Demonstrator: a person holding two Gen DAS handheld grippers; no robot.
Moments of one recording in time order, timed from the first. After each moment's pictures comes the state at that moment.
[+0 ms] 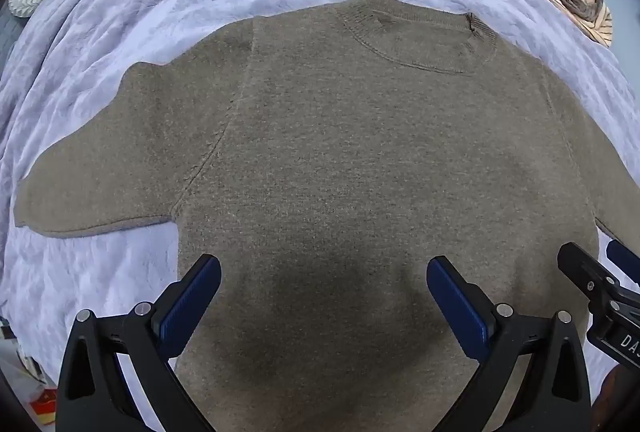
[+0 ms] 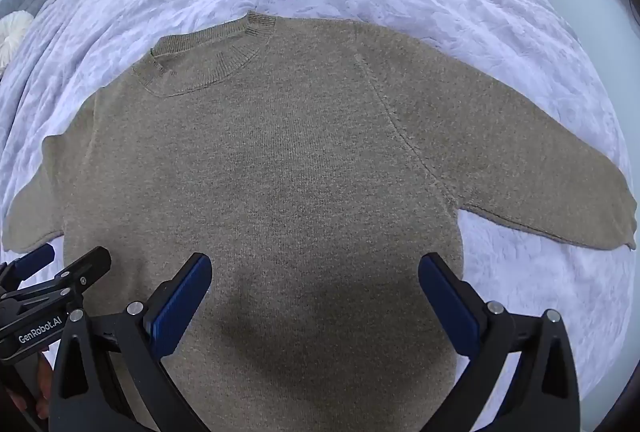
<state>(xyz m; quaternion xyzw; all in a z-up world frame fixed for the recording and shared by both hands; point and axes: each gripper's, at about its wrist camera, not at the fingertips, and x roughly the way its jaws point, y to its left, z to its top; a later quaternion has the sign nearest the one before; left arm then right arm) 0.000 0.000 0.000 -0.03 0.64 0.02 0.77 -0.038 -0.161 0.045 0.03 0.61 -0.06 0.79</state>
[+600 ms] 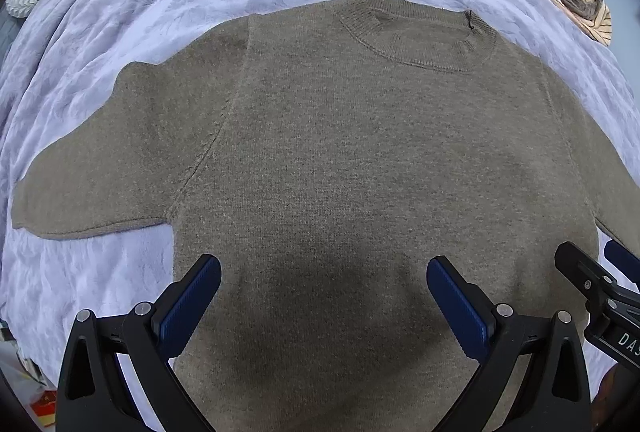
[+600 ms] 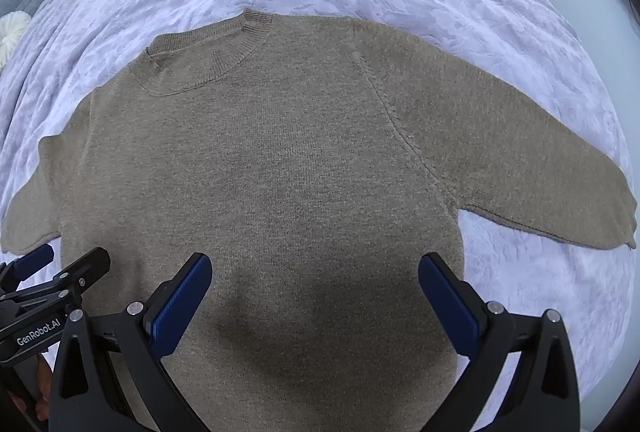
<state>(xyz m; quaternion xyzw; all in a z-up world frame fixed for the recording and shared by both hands) -0.001 0.003 -0.002 -0.03 0.64 0.01 0.77 -0.036 -0.163 0.041 0.04 0.61 -0.06 0.79</state>
